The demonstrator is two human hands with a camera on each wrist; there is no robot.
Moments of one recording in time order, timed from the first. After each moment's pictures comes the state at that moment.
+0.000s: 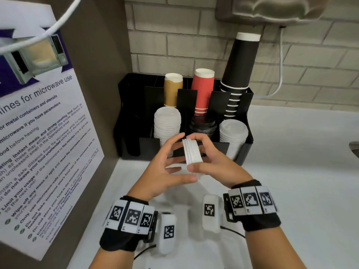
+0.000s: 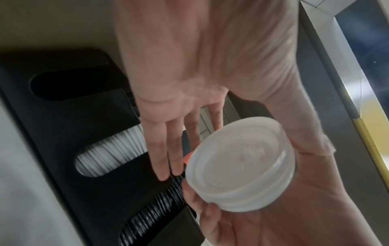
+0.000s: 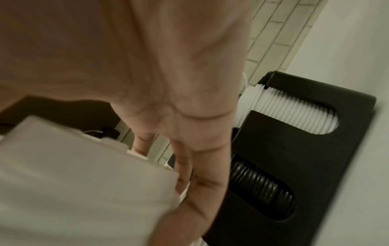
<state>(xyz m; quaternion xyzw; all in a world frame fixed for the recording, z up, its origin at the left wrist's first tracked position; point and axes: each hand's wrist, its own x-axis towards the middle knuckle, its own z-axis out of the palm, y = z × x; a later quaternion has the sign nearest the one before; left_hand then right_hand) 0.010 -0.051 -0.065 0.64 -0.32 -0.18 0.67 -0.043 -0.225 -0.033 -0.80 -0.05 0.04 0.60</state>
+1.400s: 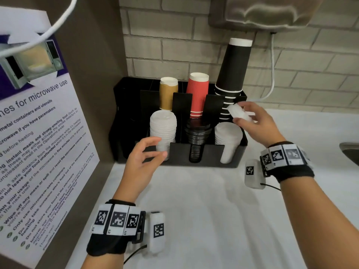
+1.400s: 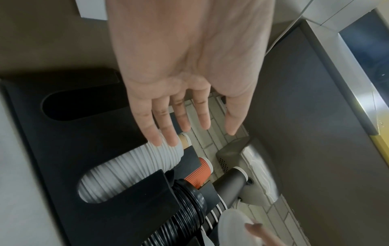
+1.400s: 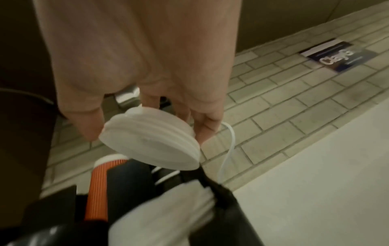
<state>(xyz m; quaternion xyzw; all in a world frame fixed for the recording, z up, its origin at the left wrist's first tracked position) 0.027 -0.038 -0.068 0.68 -0.22 0.00 0.70 -0.009 -0.357 -0.003 -0.87 0.13 -0.28 0.38</state>
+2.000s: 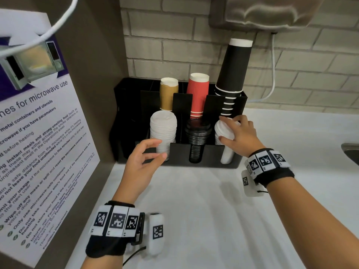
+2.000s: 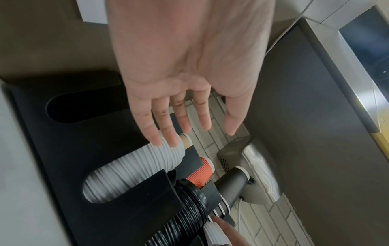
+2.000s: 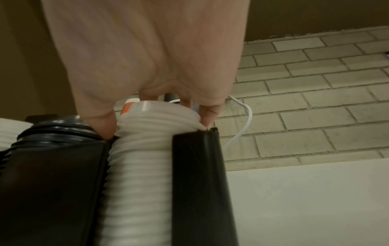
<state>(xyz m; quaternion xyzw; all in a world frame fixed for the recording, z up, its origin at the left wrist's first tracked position) 0.026 -0.036 -0.071 0.69 -0.22 -0.01 0.69 0.010 -0.343 -0.043 -0.97 0.13 -0.18 0.11</state>
